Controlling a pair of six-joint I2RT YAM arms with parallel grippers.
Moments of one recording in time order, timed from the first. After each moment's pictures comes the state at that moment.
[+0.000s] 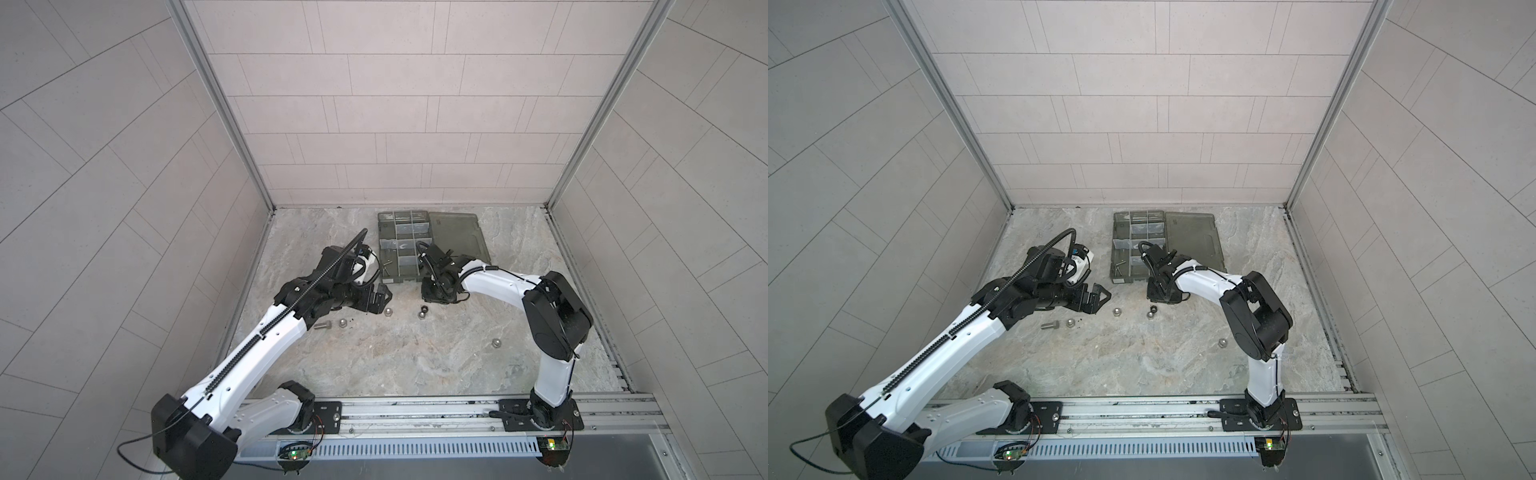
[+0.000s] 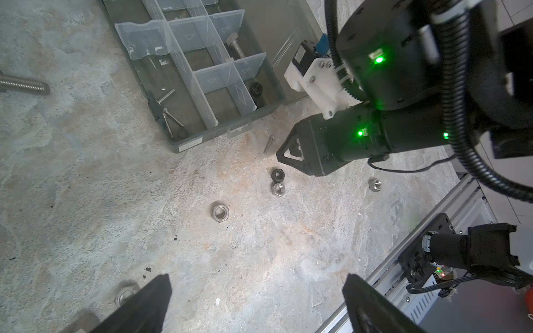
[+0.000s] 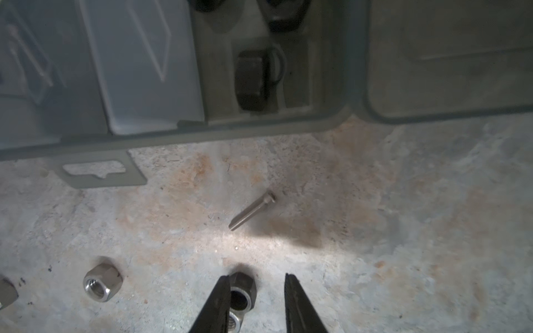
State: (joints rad) left arm -0.51 1.08 1.00 -0.76 0.27 -0.25; right arm 0.62 1.88 1.29 -0.67 -0.01 0.77
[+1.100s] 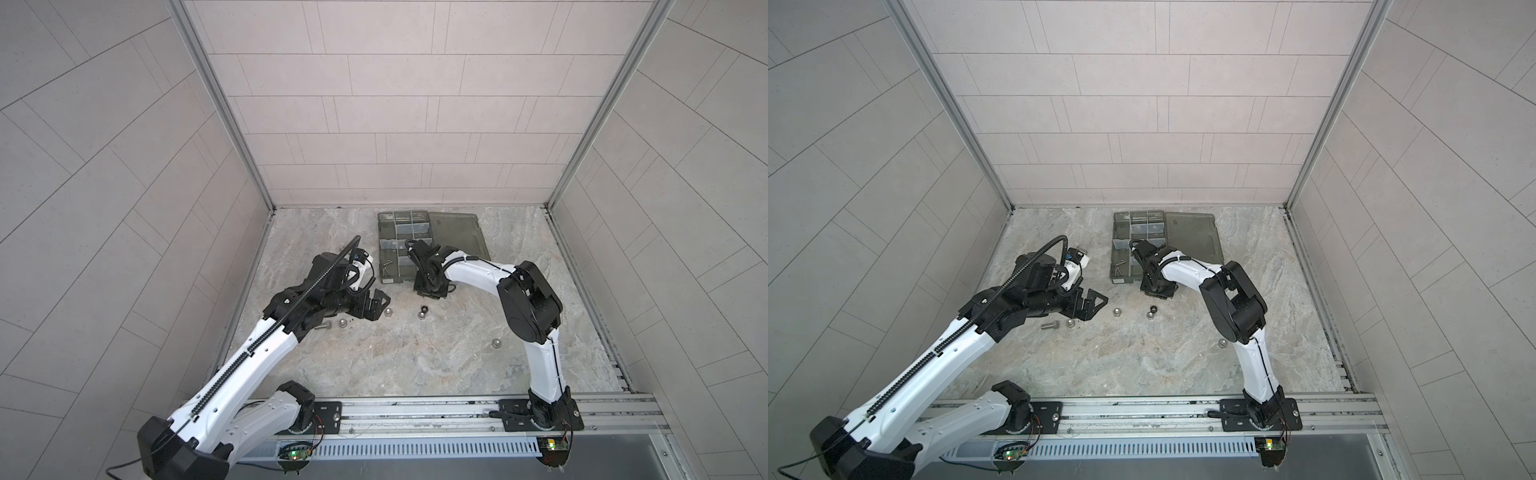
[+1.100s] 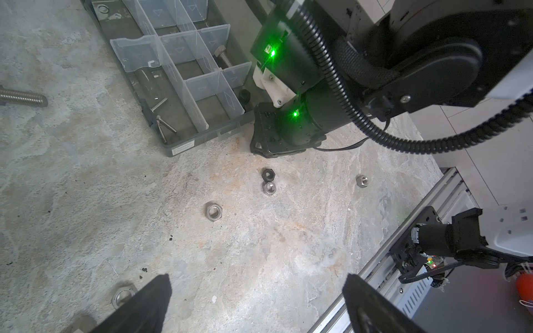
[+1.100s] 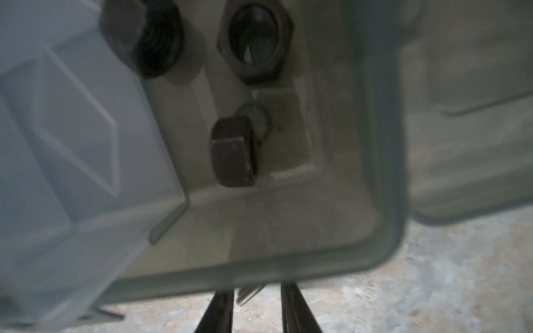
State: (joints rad) left arm -0.51 0.99 0.96 -0.74 0.30 -0.23; right arm 0.63 2.07 1.52 -0.80 0.04 0.91
